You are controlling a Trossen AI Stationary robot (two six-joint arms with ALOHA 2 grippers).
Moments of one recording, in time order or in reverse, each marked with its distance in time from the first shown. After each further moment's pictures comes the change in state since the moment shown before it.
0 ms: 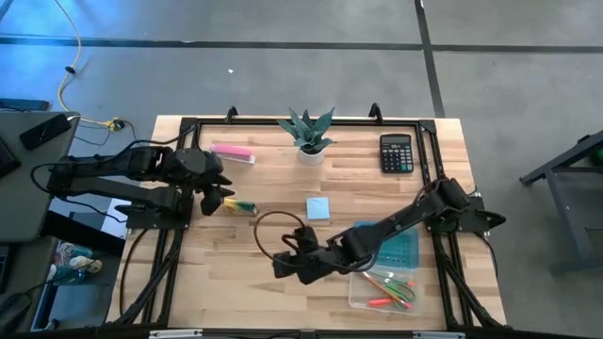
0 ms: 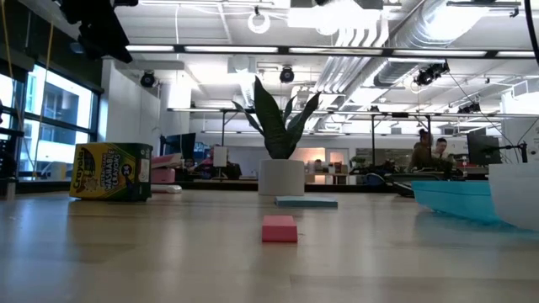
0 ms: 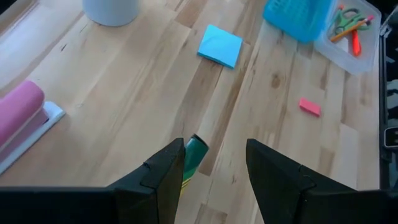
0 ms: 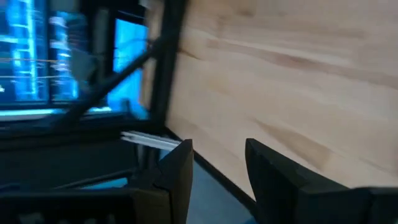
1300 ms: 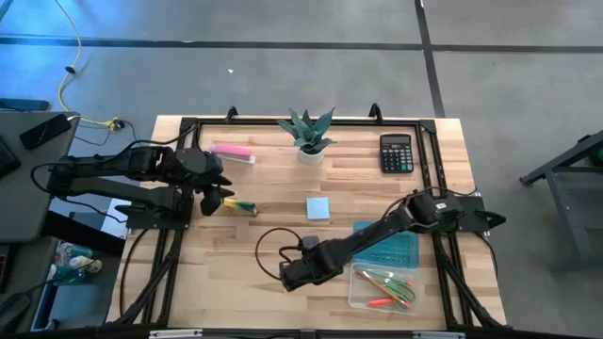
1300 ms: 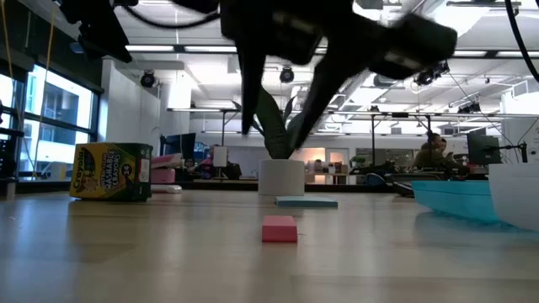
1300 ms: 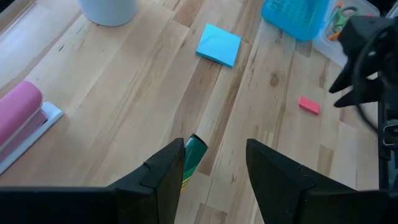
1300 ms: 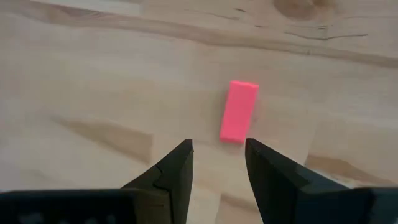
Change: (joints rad) left arm 0.000 0.000 0.000 0.000 0.006 0.000; right arm -0.022 0.276 0.234 -0.576 -0.244 0.183
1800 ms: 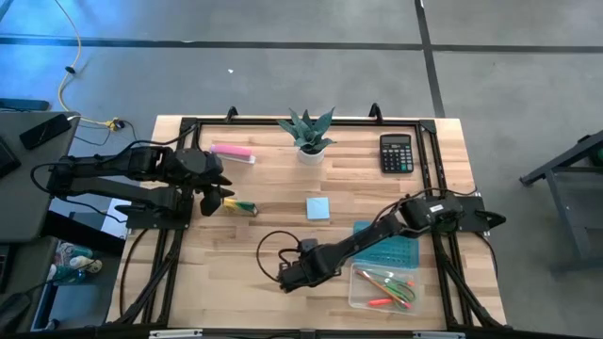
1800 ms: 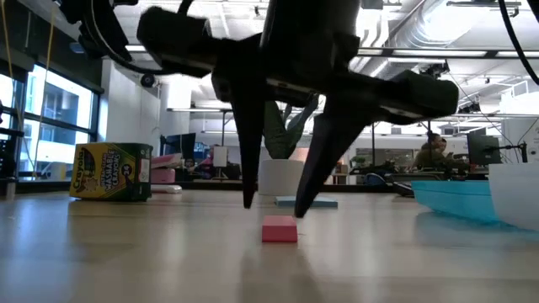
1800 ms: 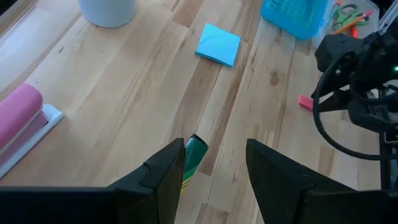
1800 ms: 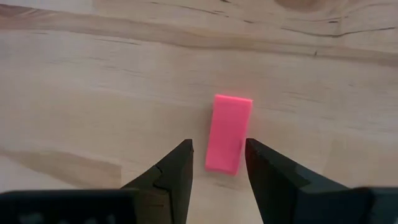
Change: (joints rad) left arm 0.000 0.000 0.000 0.000 0.000 0.016; right arm 0.000 0.085 -0.001 0.020 -0.002 0.032
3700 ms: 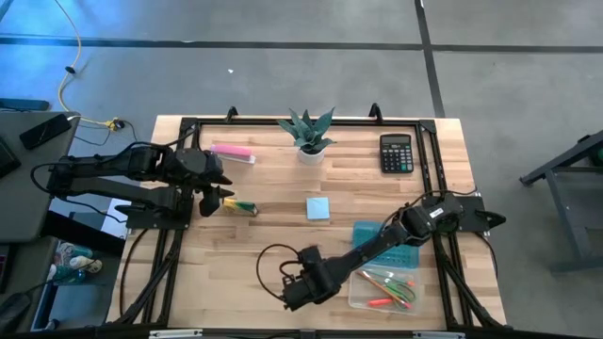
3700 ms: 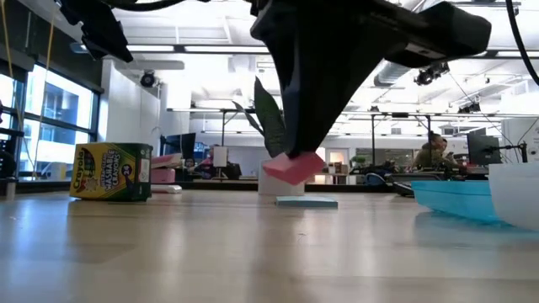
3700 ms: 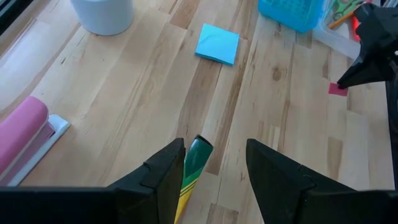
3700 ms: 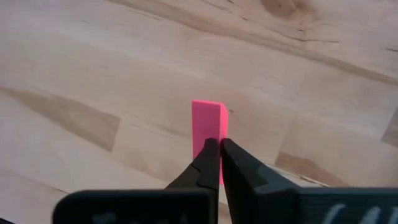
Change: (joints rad) left arm 0.000 0.000 0.000 0.000 -0.003 0.071; right arm 0.073 0.043 0.204 -0.241 0.109 -0.109
